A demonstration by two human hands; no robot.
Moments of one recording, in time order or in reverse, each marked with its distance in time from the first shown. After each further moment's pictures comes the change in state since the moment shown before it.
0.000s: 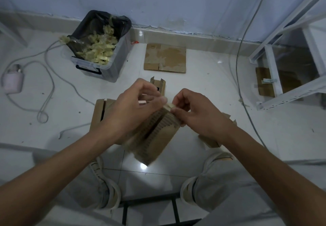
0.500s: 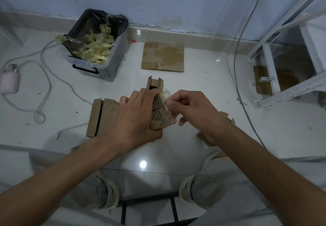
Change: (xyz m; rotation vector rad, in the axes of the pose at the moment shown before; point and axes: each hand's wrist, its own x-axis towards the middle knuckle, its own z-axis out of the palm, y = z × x) left_hand -0.003 -0.032 0.022 0.781 0.004 0.317; right_hand 0.000 -0.003 0.006 0.393 0.024 0.145
